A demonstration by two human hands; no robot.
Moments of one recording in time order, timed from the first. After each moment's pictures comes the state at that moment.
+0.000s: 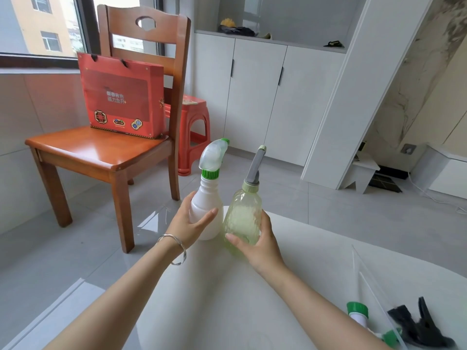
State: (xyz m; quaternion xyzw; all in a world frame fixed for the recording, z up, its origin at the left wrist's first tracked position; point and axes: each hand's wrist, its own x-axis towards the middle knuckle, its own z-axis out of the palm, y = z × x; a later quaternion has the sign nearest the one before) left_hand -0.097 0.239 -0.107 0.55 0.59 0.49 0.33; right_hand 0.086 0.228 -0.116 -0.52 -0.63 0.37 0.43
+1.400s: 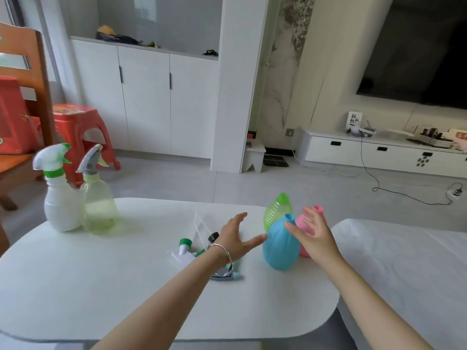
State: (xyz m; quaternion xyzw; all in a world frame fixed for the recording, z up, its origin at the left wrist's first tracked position) left_hand 0.291 0.081 -0.052 0.73 0.45 0.29 0.42; right_hand 0.472 0.006 -0.019 -0.66 -0.48 0.22 0.53
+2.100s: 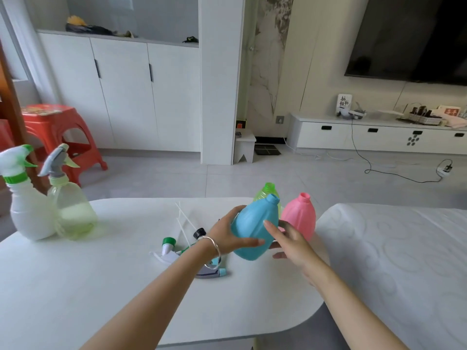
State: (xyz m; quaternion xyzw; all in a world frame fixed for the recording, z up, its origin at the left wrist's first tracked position) left_hand 0.309 0.091 -0.052 0.75 0.38 0.27 0.47; right_hand 0.466 0.001 -0.043 -0.65 -0.44 0.40 0.47
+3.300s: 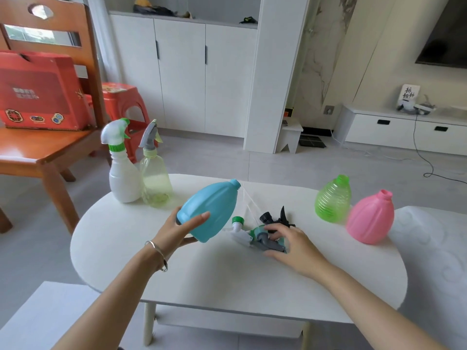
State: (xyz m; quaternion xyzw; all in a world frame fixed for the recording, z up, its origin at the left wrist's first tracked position) left_hand 0.070 0.084 -0.073 0.49 0.46 0.42 0.61; right_hand 0.356 0.039 -0.089 -0.62 -0.72 0.22 0.24
